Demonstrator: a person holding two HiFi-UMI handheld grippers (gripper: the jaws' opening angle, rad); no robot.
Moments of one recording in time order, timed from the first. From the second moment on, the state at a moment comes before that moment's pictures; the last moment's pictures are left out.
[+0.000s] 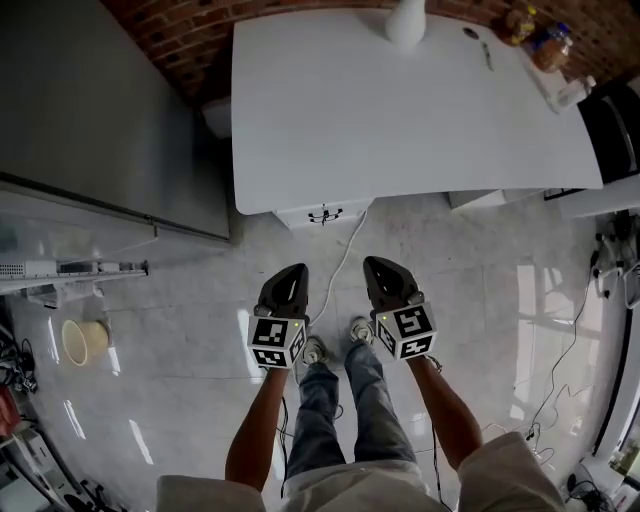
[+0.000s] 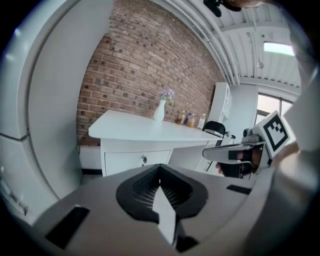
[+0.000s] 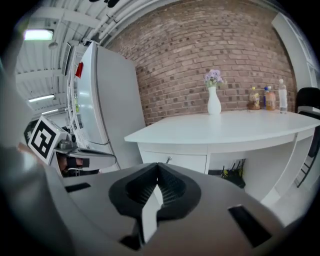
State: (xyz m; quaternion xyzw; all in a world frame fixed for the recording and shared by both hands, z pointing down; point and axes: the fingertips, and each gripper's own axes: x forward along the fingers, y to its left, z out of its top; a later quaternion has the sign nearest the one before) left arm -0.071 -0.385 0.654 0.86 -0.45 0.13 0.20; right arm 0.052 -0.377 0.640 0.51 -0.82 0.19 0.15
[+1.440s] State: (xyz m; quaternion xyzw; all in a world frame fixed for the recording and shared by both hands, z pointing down) left arm -0.143 -0.262 0.400 0.87 -0.48 0.08 0.08; right arm 0.022 -0.222 0.400 0.57 -0.81 0.11 0.09
